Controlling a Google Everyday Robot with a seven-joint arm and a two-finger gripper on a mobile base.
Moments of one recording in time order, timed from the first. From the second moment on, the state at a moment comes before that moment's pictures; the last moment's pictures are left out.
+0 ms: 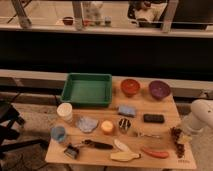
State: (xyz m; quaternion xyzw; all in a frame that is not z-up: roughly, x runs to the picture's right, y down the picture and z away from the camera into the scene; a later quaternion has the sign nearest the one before) arm 0.422 0.263 0.781 -0.36 -0.02 0.09 0.93
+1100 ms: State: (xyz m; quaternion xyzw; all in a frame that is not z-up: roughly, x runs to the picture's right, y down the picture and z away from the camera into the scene) arm 0.424 0.260 0.769 -0.35 -0.02 0.09 0.93
